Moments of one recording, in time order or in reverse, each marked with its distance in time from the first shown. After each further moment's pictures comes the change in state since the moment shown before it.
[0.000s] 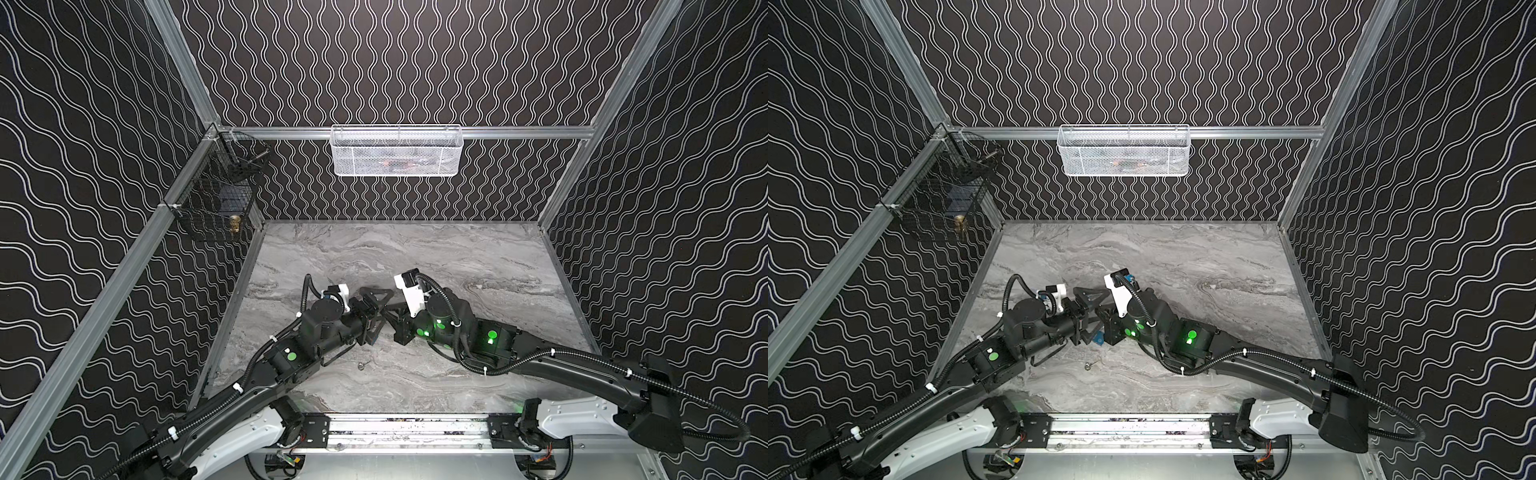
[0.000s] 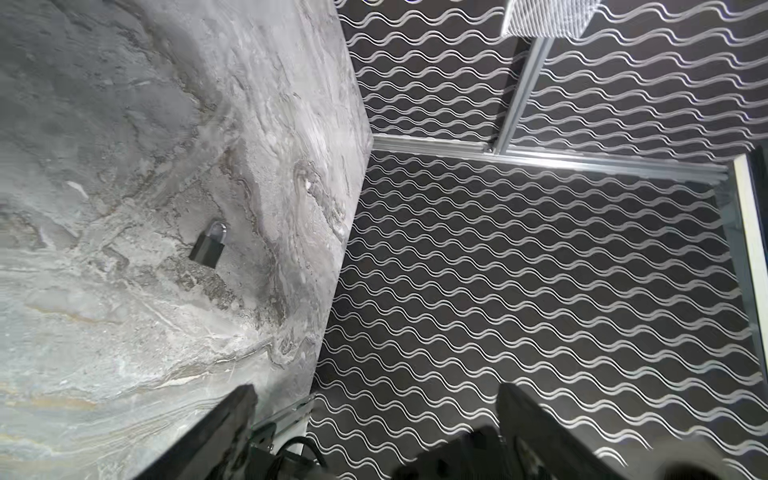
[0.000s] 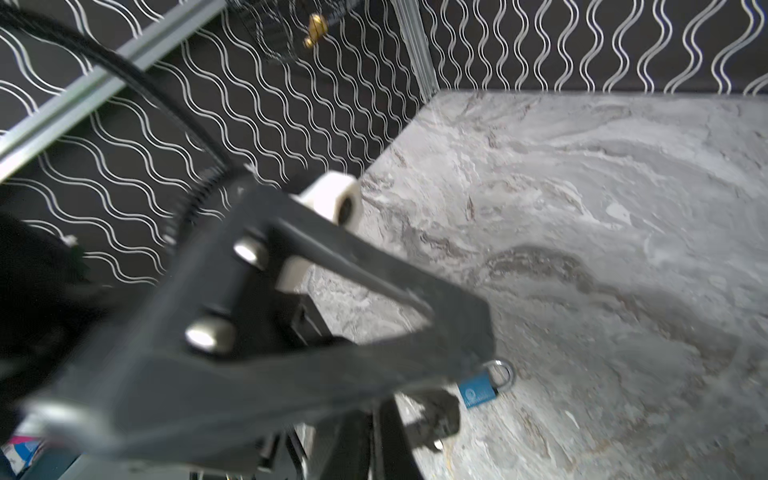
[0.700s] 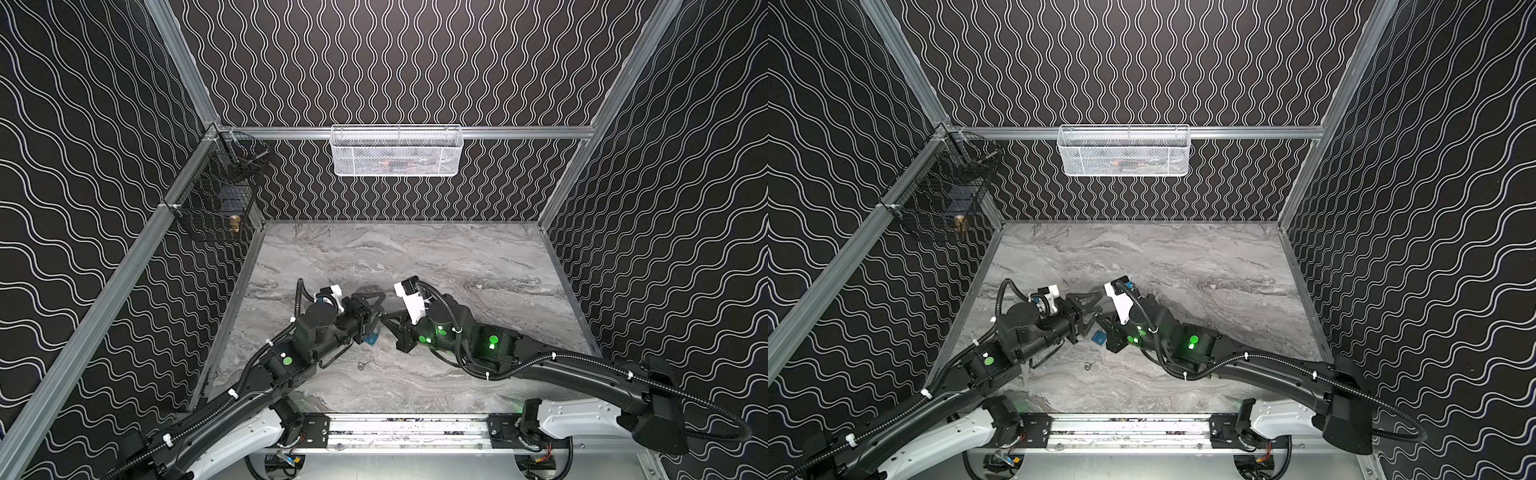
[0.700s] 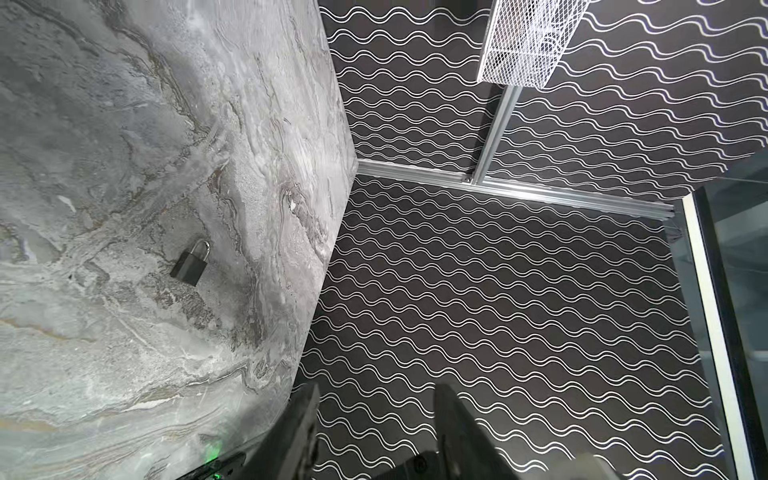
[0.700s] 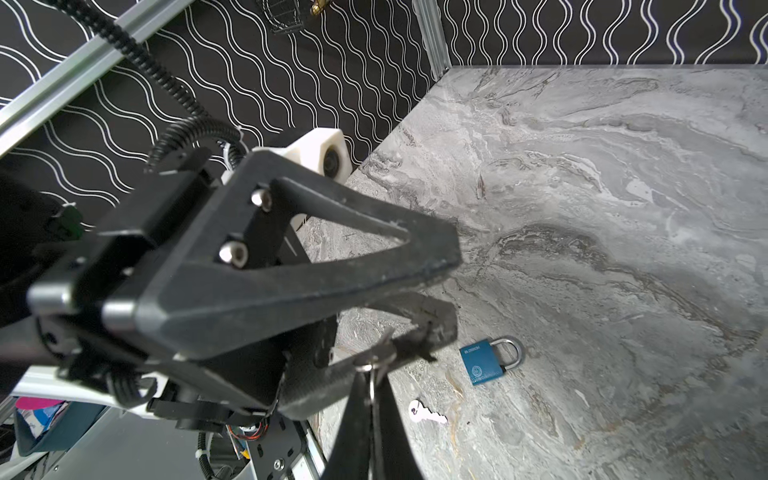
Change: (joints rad) left arm -0.001 -0.051 -0.017 0.020 -0.075 -0.045; right arm 0.011 -0.035 -0.058 -0.010 -0.024 0.004
